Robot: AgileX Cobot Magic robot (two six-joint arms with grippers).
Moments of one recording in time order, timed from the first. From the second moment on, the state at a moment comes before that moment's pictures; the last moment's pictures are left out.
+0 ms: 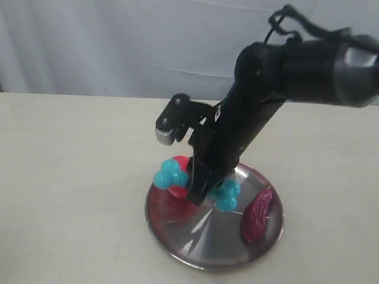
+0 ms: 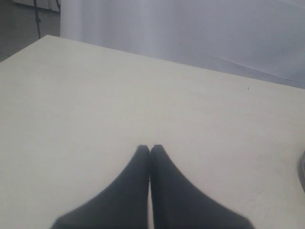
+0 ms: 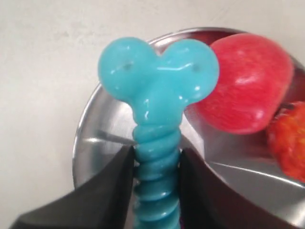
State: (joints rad) left arm 0.07 0.00 0.00 -0.01 0.35 -0.17; right arm 0.20 1.79 -1.33 0.24 0.87 -0.72
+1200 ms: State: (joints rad) left arm 0.07 0.00 0.00 -0.01 0.35 -0.17; right arm -0.20 1.59 -0.92 -0.13 0.59 0.20
